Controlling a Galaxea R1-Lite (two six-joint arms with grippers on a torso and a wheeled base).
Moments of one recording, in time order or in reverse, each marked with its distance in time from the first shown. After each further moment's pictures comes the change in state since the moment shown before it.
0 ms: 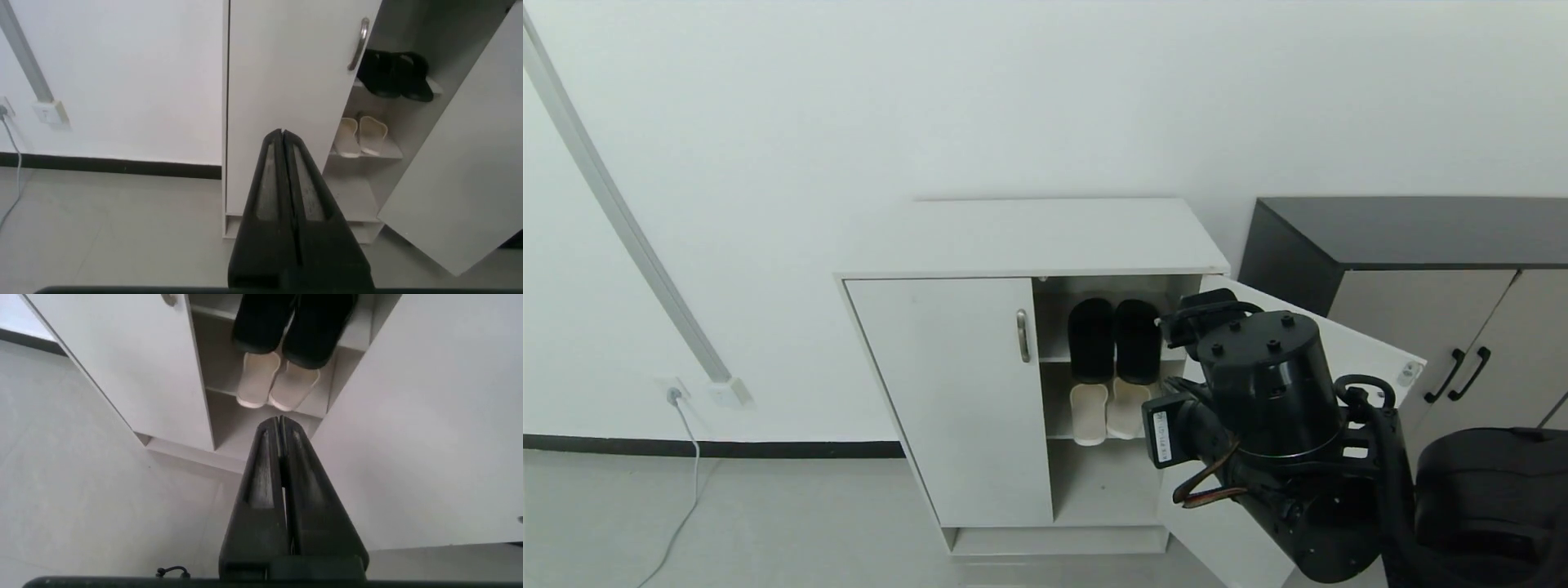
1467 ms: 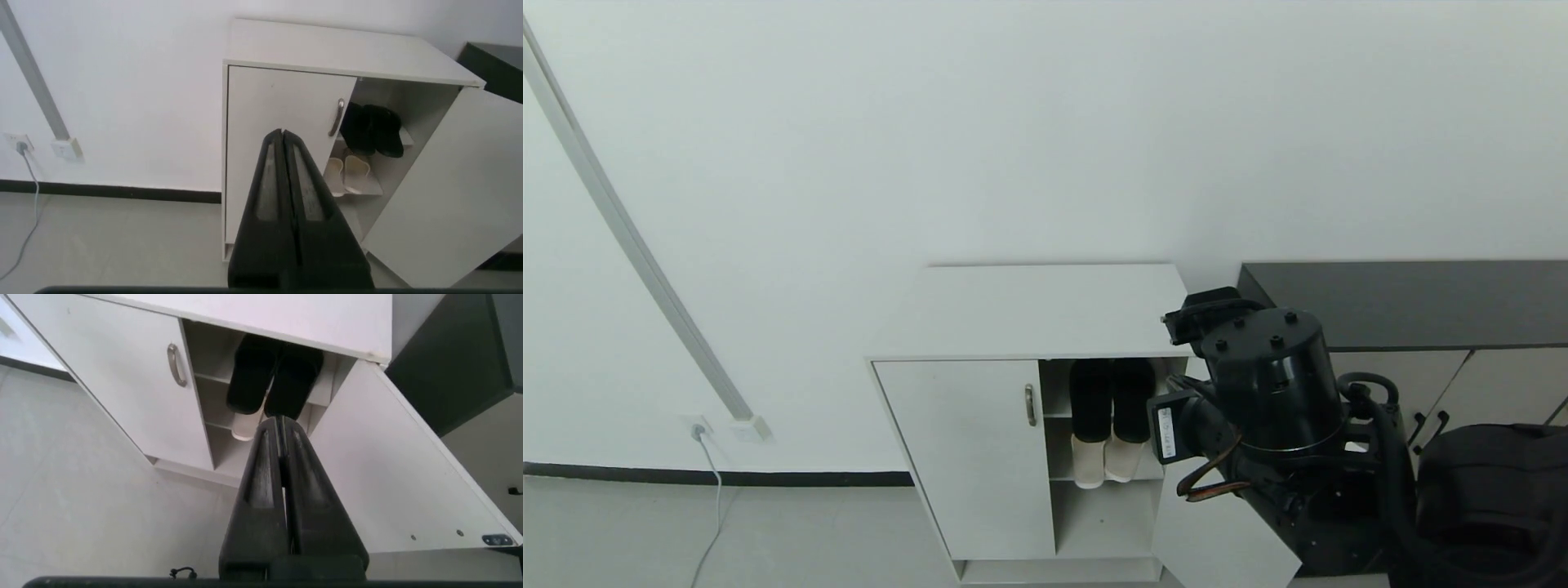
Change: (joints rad) left arm 0.000 0.000 0.000 0.000 0.000 0.000; right arm -0.016 -0.001 0.003 -0.002 0.000 0.001
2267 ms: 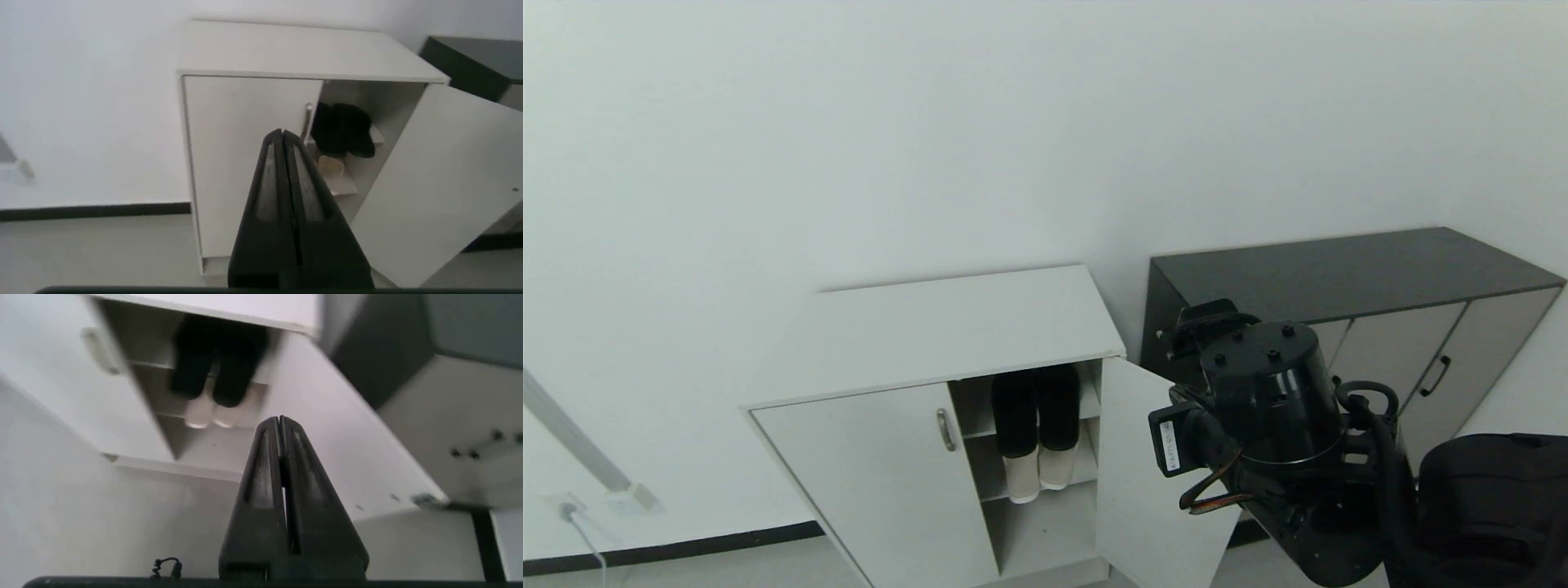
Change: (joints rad) left arm -0.001 0.000 0.000 0.000 0.001 0.000; right arm -0.010 0.004 0.024 0.000 0.000 -0.030
